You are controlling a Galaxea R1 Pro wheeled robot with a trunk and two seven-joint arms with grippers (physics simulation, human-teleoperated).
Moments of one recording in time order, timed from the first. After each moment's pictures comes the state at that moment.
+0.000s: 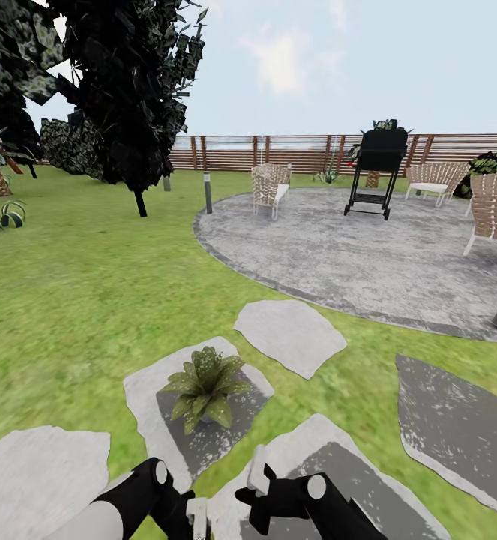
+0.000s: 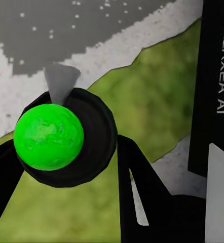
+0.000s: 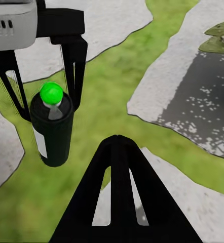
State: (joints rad) left arm -0.60 -0.05 -0.10 -0.32 -1.05 -0.08 -1.01; right arm -0.44 0.16 0.12 -0.56 0.66 -0.24 0.79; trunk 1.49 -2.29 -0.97
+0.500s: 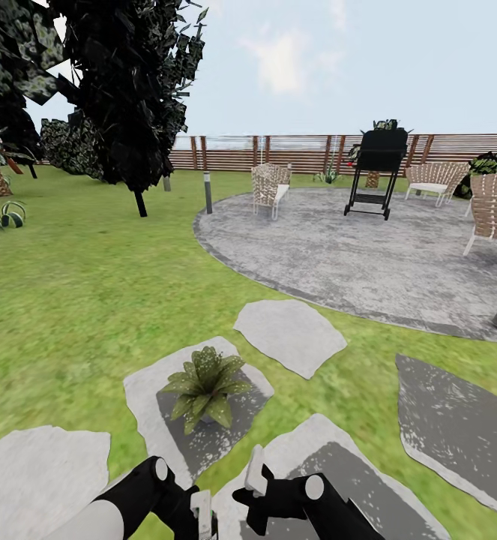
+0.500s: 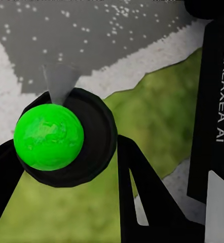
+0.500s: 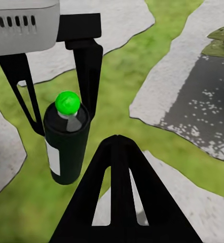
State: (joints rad) left arm -0.60 -0.05 -0.10 -0.32 -0.95 -0.07 -1.01; right arm -0.44 0.16 0.12 -0.56 0.66 -0.25 0.79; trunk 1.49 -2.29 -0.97
